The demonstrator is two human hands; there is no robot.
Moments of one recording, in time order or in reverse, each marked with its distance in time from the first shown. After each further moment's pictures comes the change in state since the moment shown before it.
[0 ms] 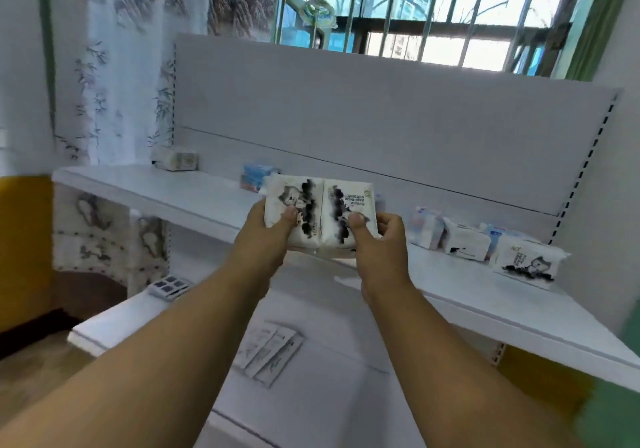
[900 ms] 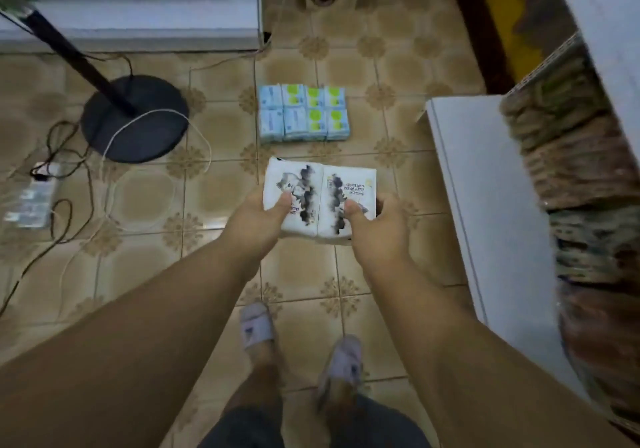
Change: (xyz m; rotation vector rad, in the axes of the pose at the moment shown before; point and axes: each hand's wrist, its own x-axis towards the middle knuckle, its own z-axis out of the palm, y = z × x) left_hand -0.459 -0.374 -0.394 0.158 0.922 -0.923; right_hand -0.576 0.304 0.156 -0.432 -1.205 0.590
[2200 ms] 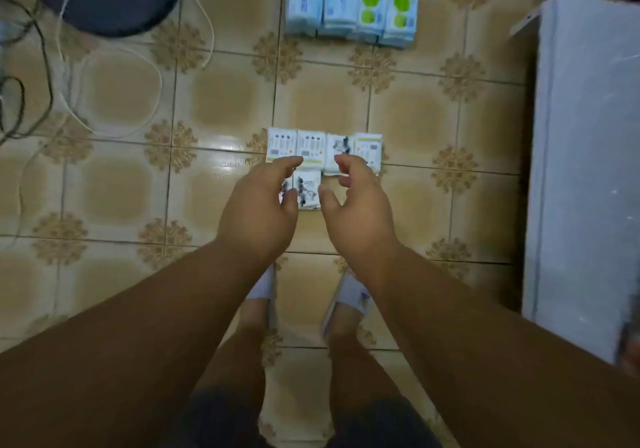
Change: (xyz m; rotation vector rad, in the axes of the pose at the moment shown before) left_hand 0.095 -0.147 0.013 0.488 0.103 0.245; right_hand 0.061 0.130 0.136 -0.357 -0.353 -0.174
